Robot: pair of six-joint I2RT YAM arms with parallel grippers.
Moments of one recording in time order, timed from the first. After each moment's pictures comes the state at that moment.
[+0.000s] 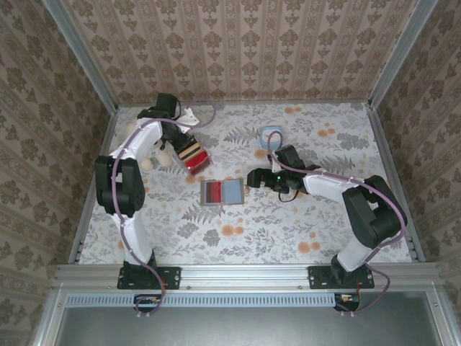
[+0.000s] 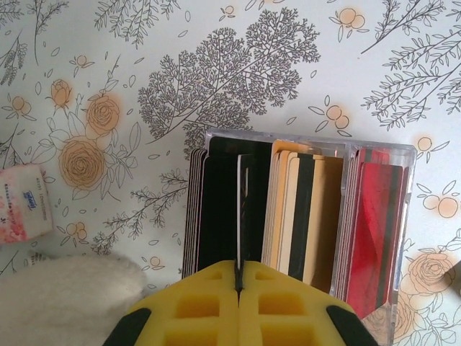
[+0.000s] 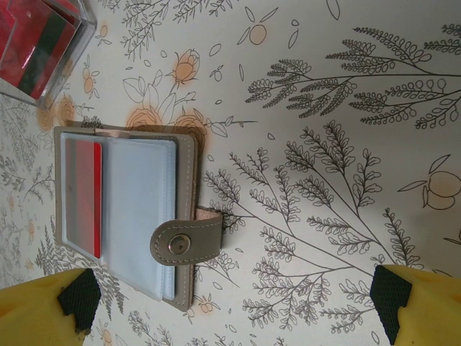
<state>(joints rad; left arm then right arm) -0.22 1.96 1.66 -0.82 0.14 0.64 0.43 1.65 0.87 -0.15 -0.35 0.58</state>
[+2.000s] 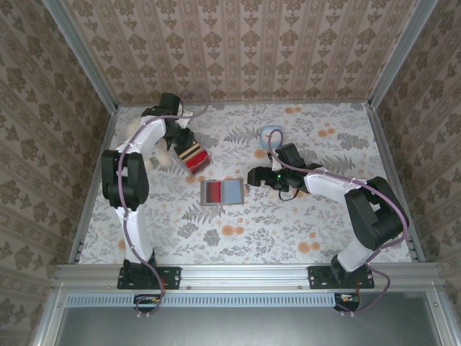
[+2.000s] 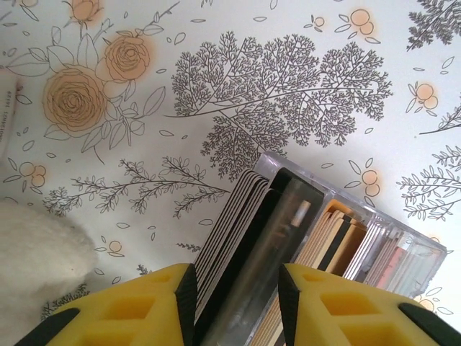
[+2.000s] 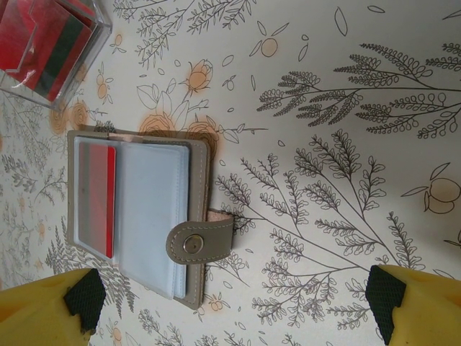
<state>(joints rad) -0.22 2.05 1.73 -0.82 0.11 0.18 0.43 1.63 0.89 -0.18 -0.35 0.58</state>
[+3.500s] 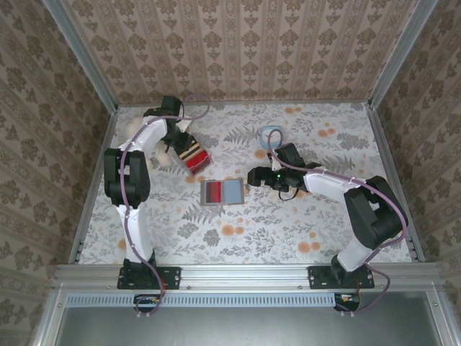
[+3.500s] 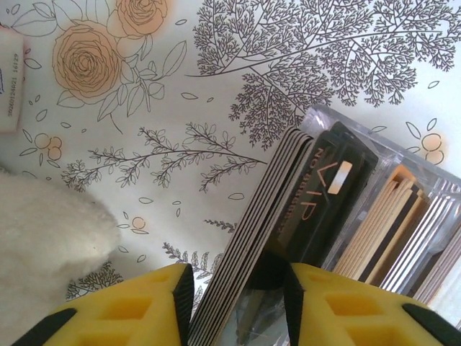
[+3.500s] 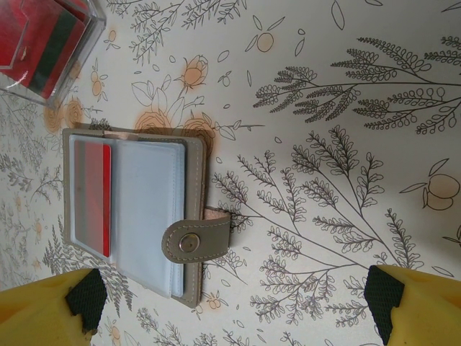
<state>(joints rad) -0.22 2.08 1.74 -0.87 0.02 0.23 0.43 1.64 0.90 -0.20 -0.35 0.58</state>
